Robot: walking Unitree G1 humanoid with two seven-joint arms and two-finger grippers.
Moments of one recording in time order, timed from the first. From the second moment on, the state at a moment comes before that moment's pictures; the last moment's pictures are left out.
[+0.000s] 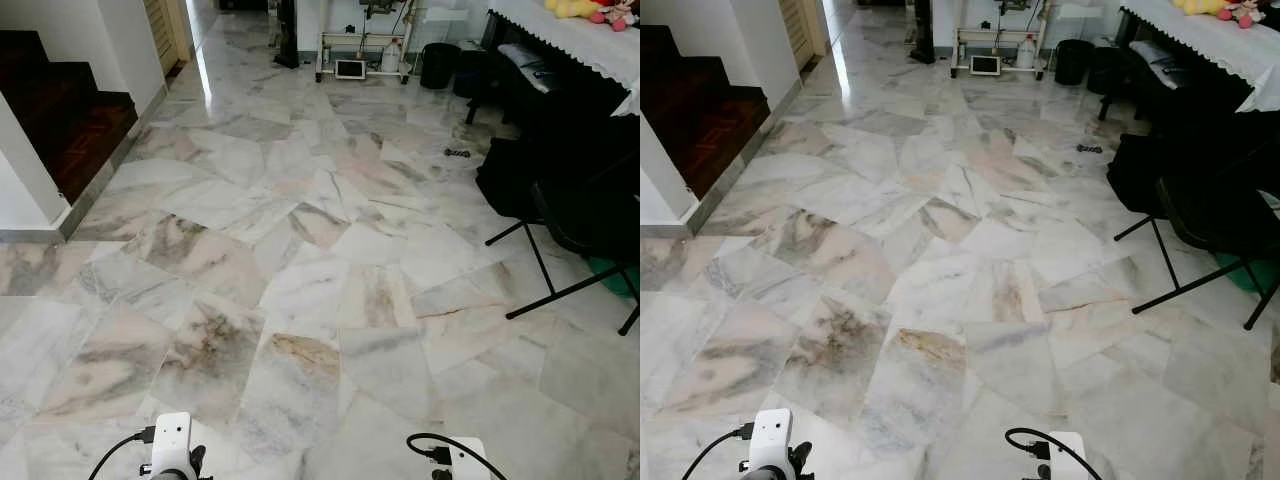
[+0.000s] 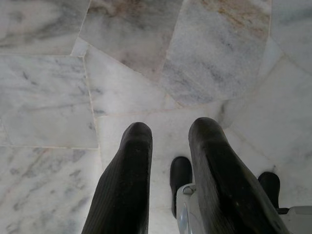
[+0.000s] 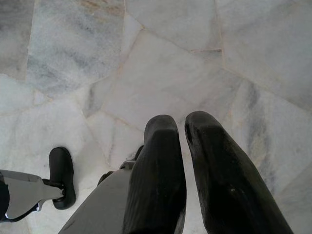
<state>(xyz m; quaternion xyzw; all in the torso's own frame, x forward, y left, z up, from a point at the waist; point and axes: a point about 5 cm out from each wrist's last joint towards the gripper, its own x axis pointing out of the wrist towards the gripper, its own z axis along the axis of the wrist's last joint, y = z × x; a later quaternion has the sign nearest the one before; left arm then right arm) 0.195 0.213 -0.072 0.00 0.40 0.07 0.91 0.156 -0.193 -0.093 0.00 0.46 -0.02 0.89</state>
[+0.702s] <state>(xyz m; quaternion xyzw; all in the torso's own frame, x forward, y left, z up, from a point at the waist) 0.157 0.208 -0.092 0.00 0.48 0.04 0.87 0.184 -0.191 -0.083 0.08 0.45 -0.05 0.89</state>
